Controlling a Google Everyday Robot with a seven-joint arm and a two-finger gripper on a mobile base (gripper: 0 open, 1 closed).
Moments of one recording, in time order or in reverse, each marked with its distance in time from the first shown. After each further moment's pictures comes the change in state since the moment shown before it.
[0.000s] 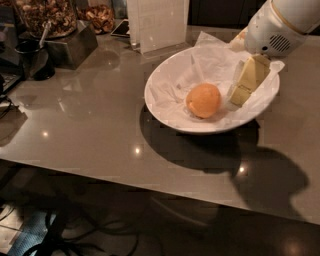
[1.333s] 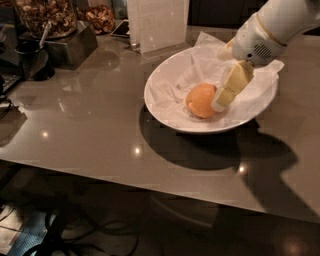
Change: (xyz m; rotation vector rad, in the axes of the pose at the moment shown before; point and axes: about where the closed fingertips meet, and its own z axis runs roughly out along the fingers) arm -0.008 -0.017 0.037 -0.049 -0.070 0.025
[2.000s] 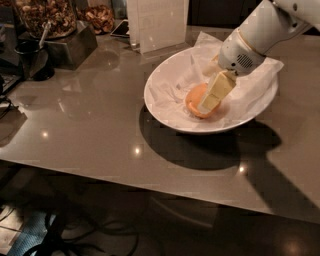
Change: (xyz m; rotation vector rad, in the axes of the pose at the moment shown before) arm -0.004 -0.008 0.044 -0.082 -0.015 0.009
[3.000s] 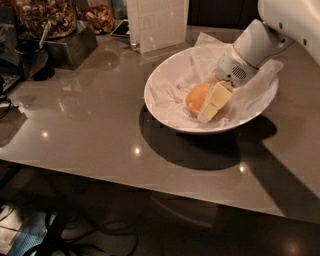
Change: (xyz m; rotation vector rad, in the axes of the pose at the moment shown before) arm 0.026 -0.011 0.035 -0.061 0.023 0.066
